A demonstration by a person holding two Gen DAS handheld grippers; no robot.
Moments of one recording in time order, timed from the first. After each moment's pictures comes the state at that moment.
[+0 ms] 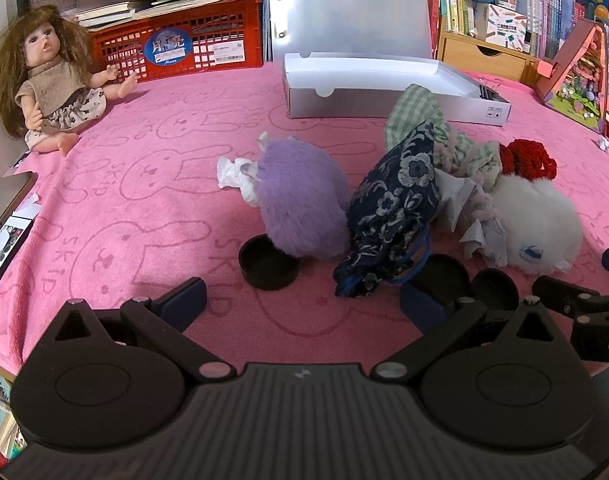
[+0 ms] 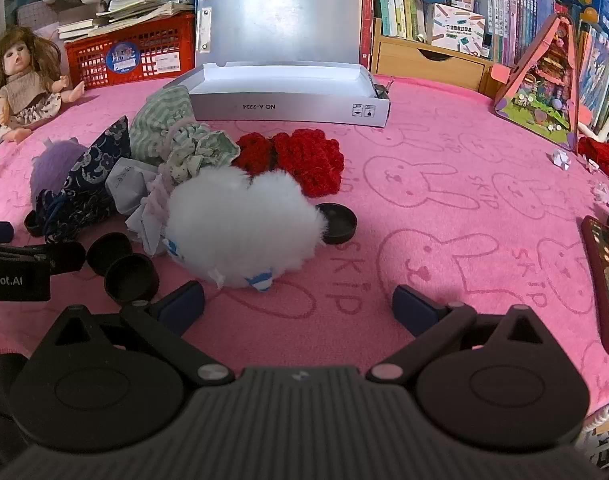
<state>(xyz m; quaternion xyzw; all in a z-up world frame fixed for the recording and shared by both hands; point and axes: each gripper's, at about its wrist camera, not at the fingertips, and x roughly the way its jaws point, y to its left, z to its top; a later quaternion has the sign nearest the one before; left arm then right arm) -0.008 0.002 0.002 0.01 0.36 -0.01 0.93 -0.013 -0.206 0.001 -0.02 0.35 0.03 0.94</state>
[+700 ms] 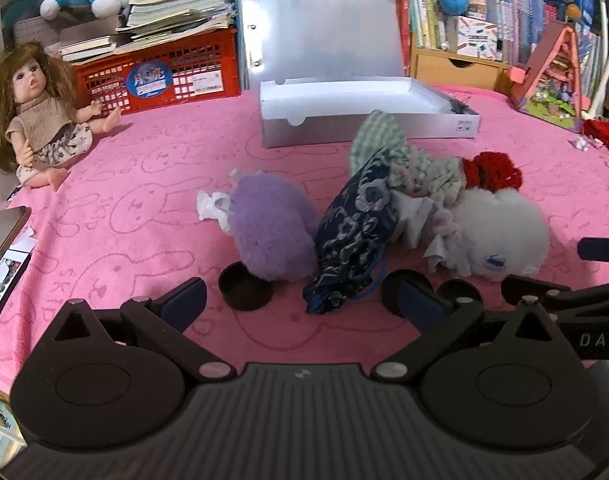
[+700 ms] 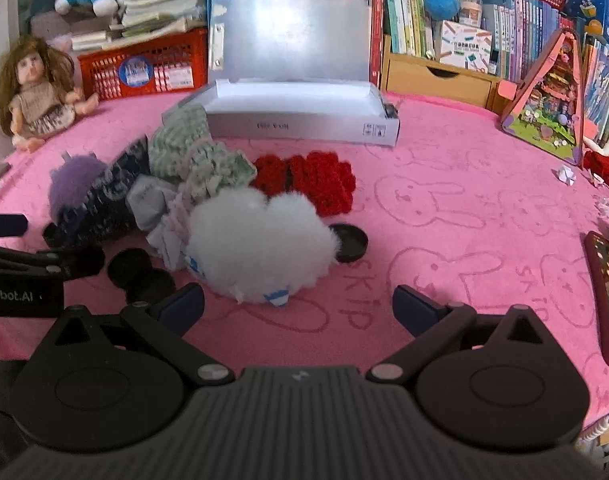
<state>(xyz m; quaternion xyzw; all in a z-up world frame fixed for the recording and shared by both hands) -0.023 -0.011 0.016 0.03 0.32 -0.05 0.94 -0.021 -0.203 0.013 -0.02 0.33 0.05 0.94</state>
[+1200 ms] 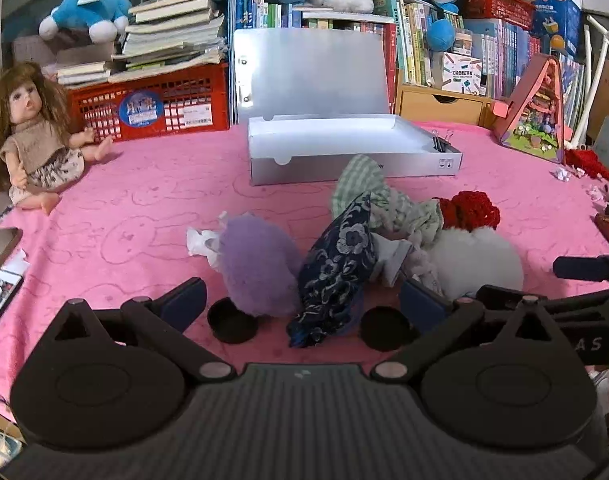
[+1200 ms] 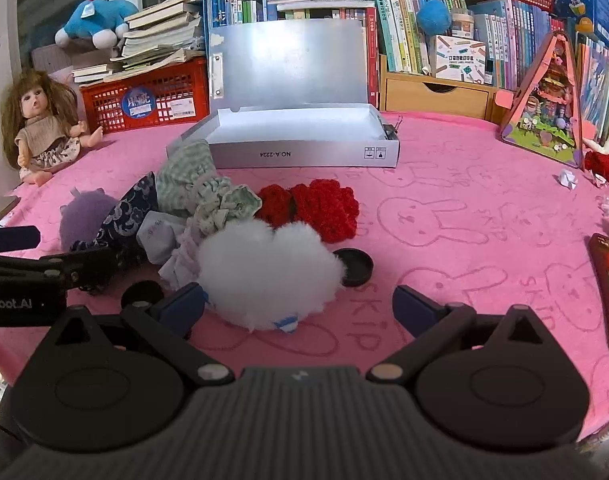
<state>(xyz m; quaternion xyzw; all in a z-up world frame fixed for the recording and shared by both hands) -0.031 -0.012 0.028 0.02 0.27 -0.06 0.96 -0.022 -0.206 0.017 0.01 0.30 0.05 0.95</state>
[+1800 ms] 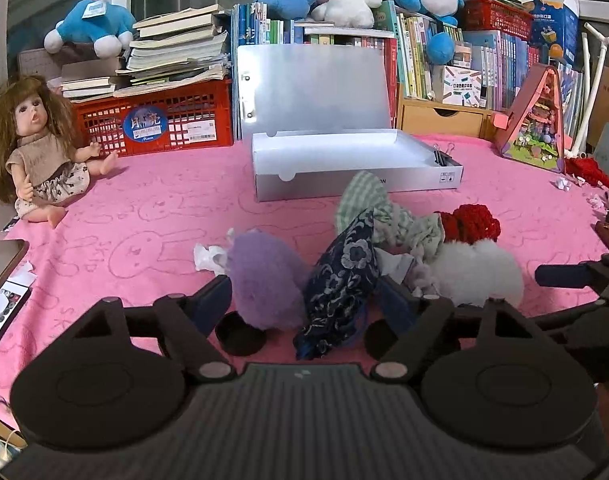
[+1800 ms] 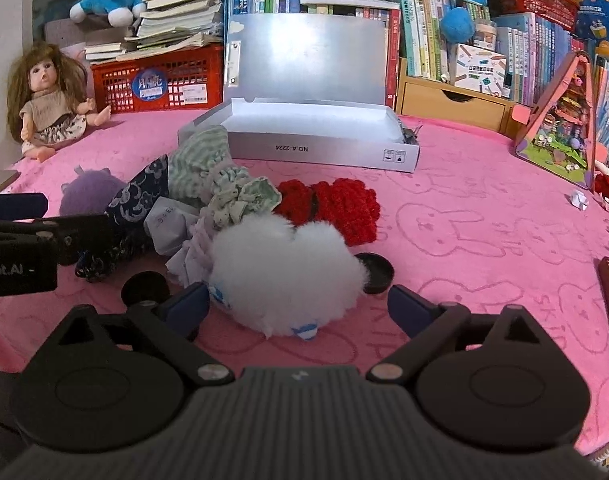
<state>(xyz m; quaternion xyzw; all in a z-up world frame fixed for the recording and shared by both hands) -0.035 -0.006 0.033 0.02 0.25 -0.06 0.97 -0.011 -0.187 0.010 -0.03 0.30 0.06 0.95</state>
